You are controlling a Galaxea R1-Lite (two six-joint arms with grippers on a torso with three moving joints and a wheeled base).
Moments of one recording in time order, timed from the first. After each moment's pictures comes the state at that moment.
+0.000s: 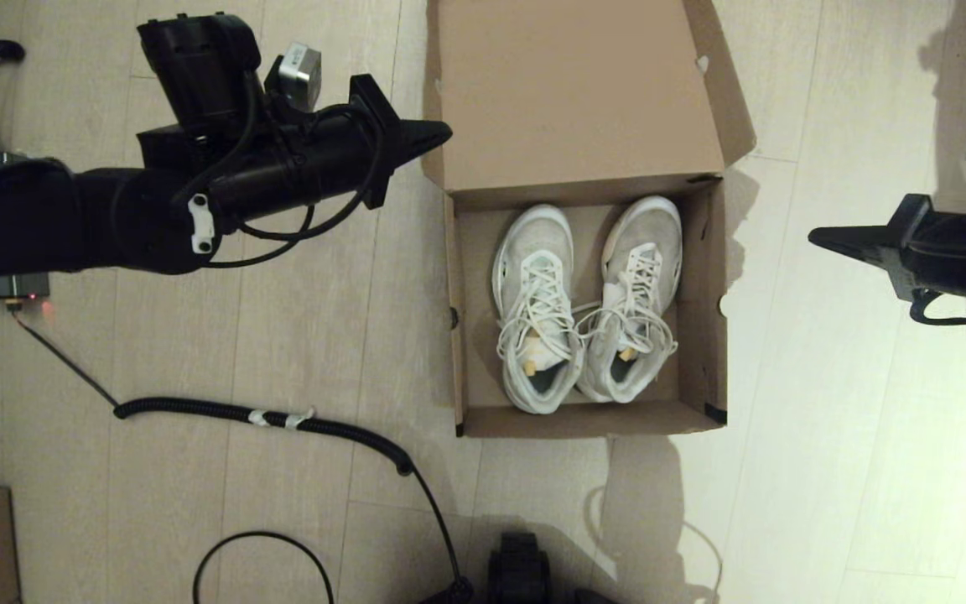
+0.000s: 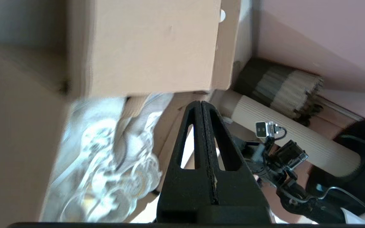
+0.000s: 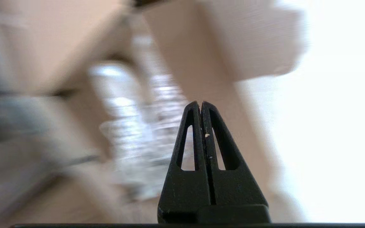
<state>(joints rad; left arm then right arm) -0.37 1.92 -1.67 -0.40 -0.51 -0.85 -0.17 1.63 -1.08 -0.41 0.57 0.59</state>
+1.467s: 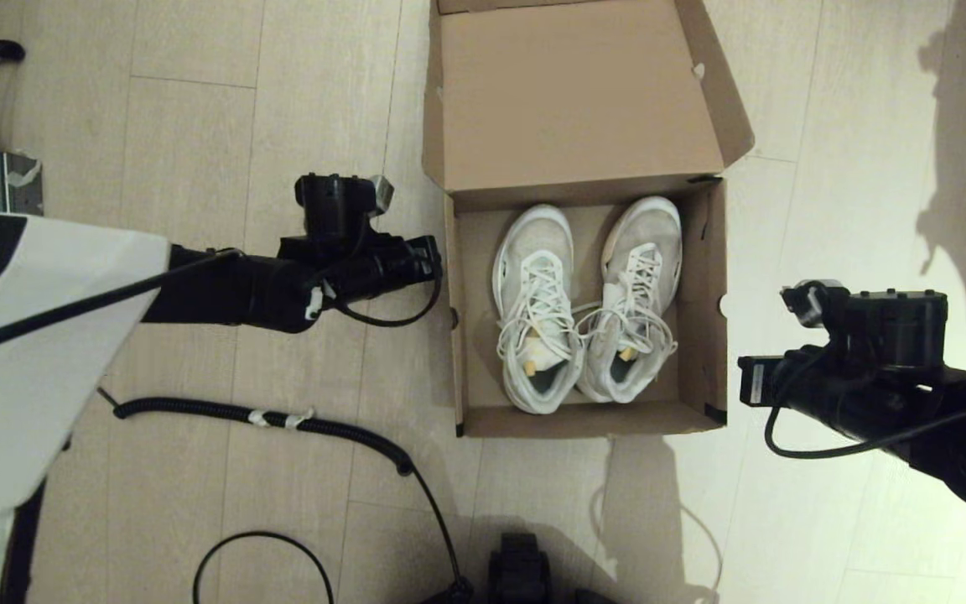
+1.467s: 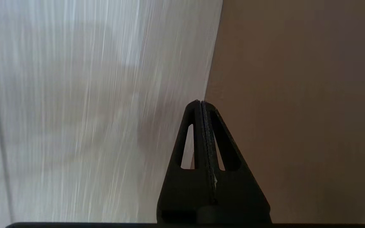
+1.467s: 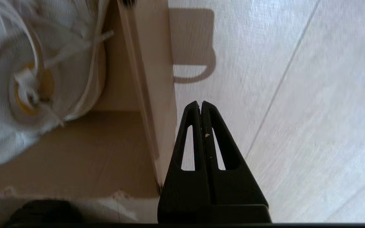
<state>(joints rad) -0.38 2.20 -1.75 -0.27 -0.10 -0.29 0.16 1.75 -0.66 -0.71 -0.11 0.09</state>
